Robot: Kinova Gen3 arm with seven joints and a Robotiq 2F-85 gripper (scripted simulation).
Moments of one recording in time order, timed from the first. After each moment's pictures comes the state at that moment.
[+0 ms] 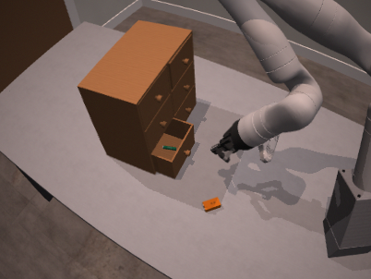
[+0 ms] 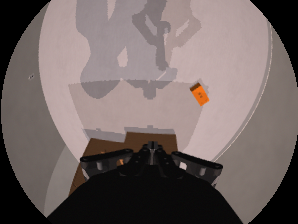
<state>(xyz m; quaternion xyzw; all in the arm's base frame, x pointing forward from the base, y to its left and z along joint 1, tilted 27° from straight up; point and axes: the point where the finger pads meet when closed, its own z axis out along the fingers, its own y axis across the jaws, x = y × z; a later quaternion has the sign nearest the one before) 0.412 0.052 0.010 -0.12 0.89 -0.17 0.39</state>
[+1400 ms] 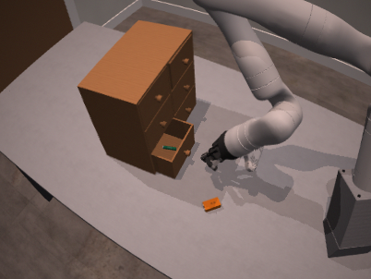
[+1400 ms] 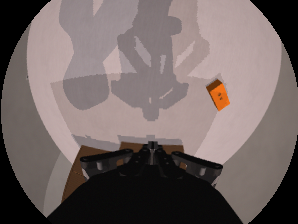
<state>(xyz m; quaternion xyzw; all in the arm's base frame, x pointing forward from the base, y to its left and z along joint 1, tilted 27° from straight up) 0.460 0.030 -0.042 -0.12 0.89 -0.17 0.40</state>
